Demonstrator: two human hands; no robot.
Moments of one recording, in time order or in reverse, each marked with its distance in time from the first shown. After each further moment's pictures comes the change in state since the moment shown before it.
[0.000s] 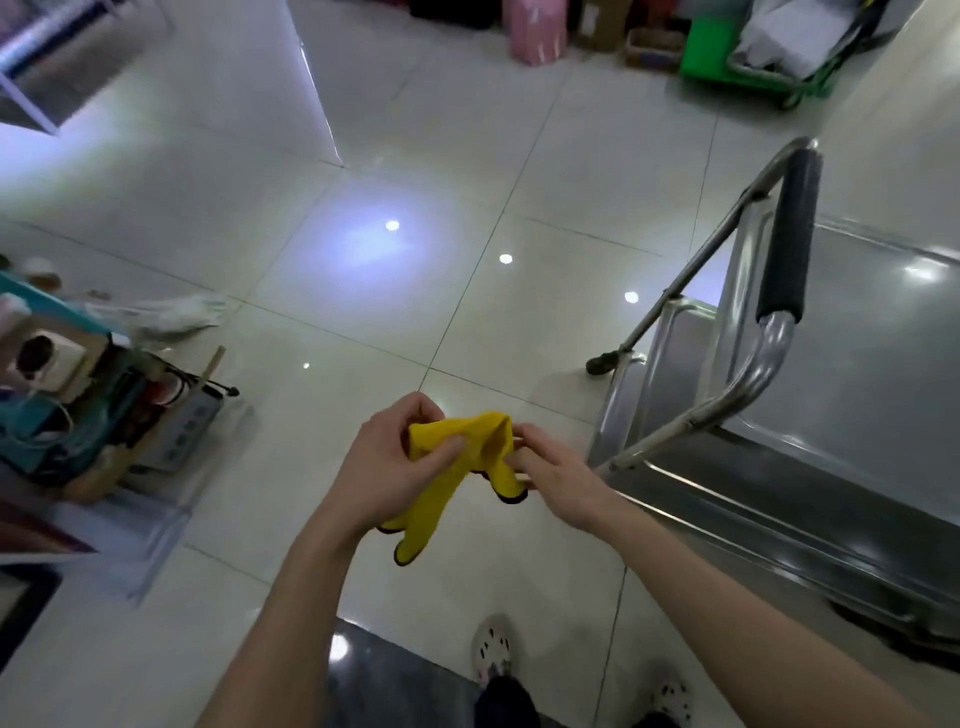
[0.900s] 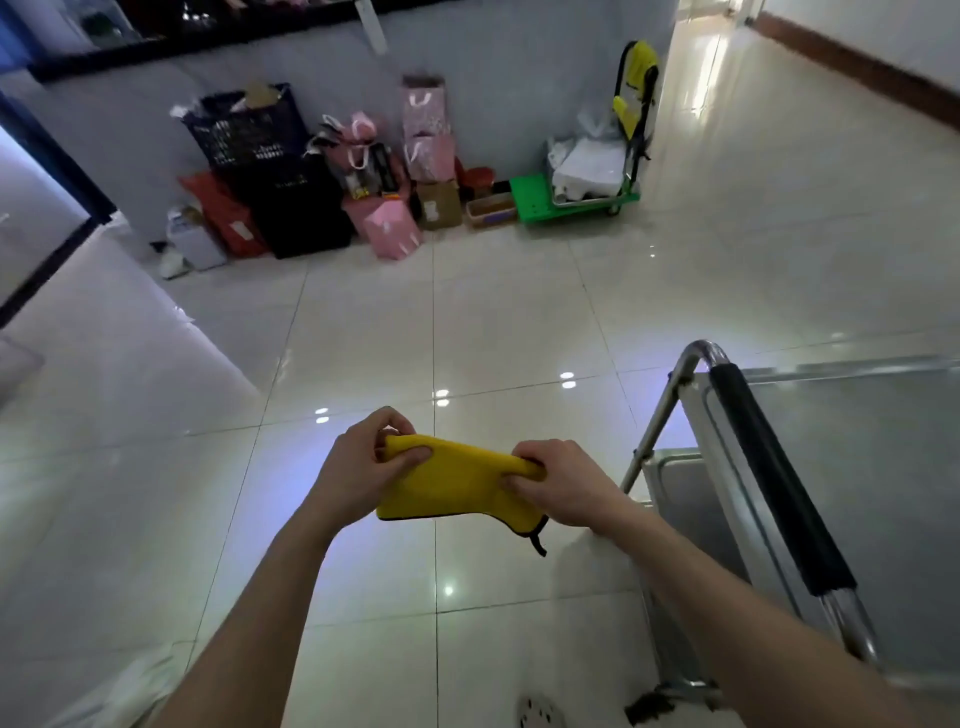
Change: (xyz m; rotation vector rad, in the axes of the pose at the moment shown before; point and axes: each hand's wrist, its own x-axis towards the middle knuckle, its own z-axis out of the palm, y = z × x) left_hand 0.441 0.170 -0.127 0.282 -0.225 0.312; right_hand 0.212 -0.235 -0.208 -0.340 0.515 -0.161
